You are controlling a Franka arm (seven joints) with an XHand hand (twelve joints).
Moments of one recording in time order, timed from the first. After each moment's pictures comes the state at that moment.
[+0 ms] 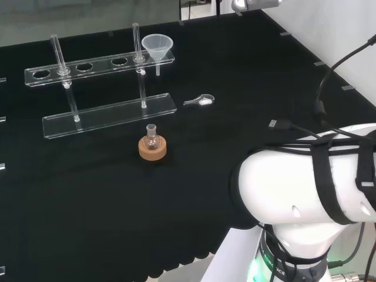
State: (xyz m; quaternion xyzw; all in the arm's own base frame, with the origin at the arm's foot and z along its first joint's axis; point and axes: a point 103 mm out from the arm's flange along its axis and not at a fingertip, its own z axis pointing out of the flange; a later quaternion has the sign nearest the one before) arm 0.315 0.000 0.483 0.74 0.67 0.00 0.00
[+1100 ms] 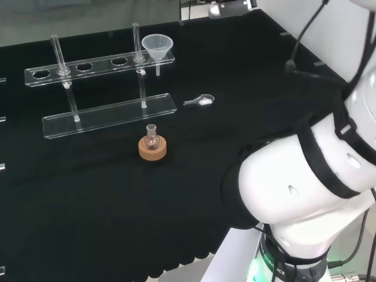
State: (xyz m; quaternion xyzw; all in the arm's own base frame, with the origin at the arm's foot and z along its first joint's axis) arm 0.417 0.003 0.413 0.73 0.68 -0.06 -0.05
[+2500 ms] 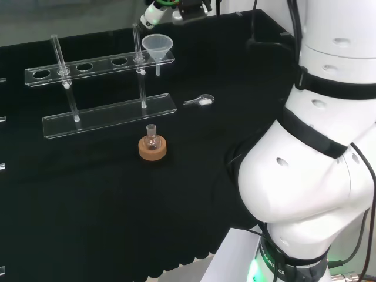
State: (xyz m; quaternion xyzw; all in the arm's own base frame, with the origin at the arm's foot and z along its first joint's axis) arm 0.537 0.042 0.338 0.68 0.71 -0.15 -0.11
